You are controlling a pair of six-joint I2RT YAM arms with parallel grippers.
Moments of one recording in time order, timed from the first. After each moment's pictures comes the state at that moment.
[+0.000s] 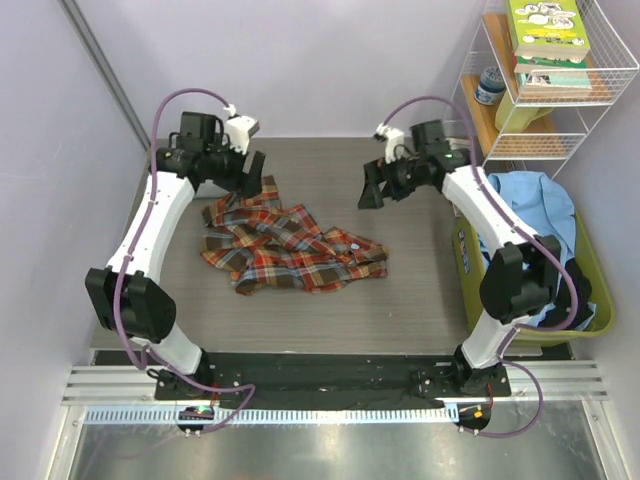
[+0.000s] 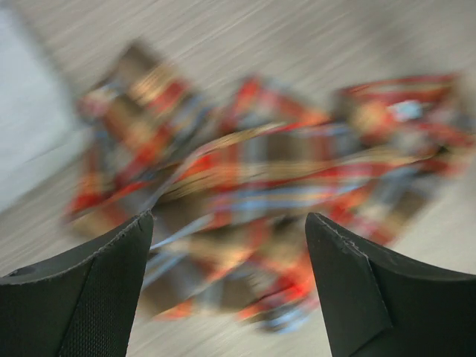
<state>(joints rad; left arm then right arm) -0.25 1.62 1.69 -0.83 0.34 0.19 0.24 1.70 1.60 -0.72 -0.60 -0.11</state>
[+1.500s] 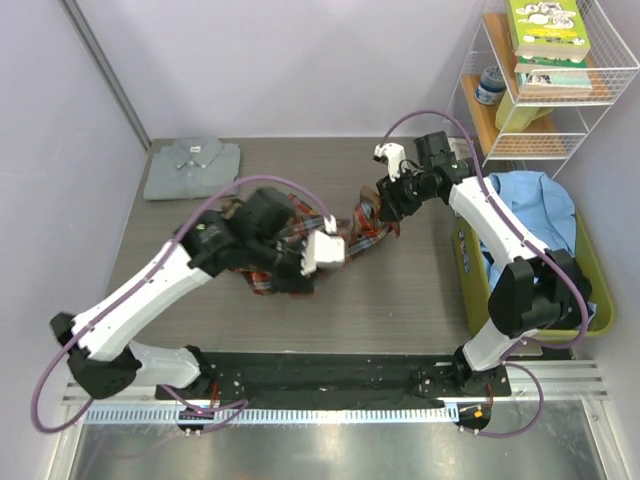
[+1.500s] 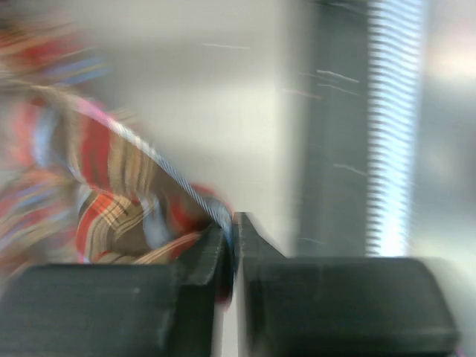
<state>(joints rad) -0.80 1.29 1.57 -1.10 0.45 0.52 0.27 1.62 1.48 -0.77 -0.47 -0.34</state>
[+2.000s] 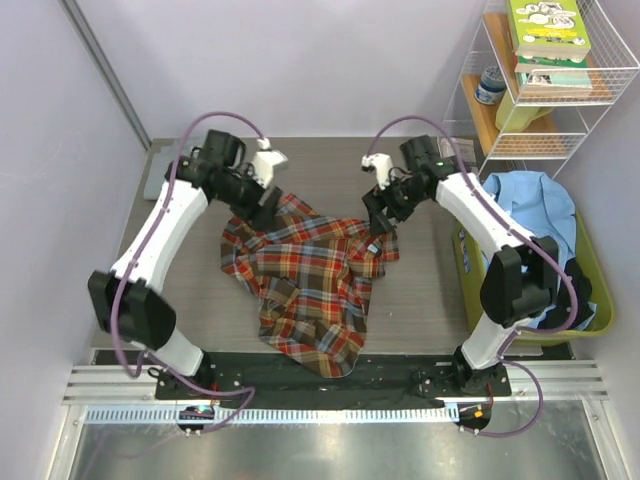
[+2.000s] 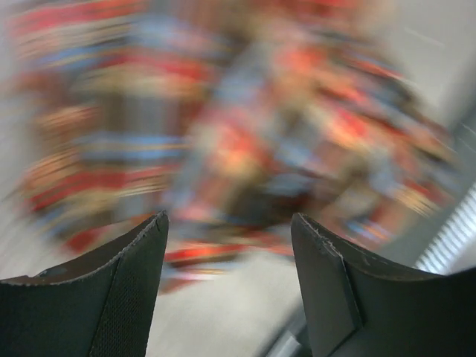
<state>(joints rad) -0.36 1.54 1.59 -1.10 0.49 0.43 0.29 1.69 1.52 -0.92 -0.47 -0.43</state>
